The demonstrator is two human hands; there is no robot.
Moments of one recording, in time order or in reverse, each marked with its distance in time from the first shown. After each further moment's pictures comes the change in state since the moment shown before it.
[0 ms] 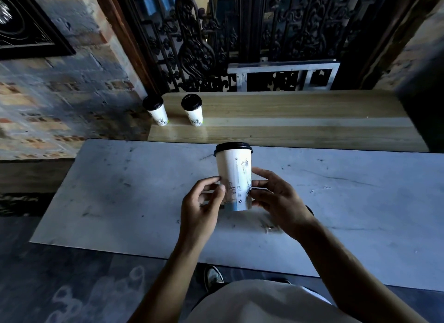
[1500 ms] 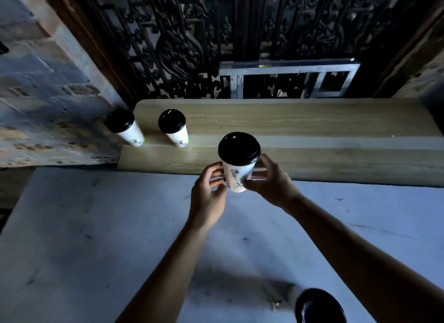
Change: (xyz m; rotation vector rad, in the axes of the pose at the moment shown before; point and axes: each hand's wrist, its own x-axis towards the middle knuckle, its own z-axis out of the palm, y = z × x) left_hand 0.239 -0.066 0.097 0.040 -0.126 -0.154; right_hand 0.241 -0.040 -0.053 -0.811 0.147 -0.039
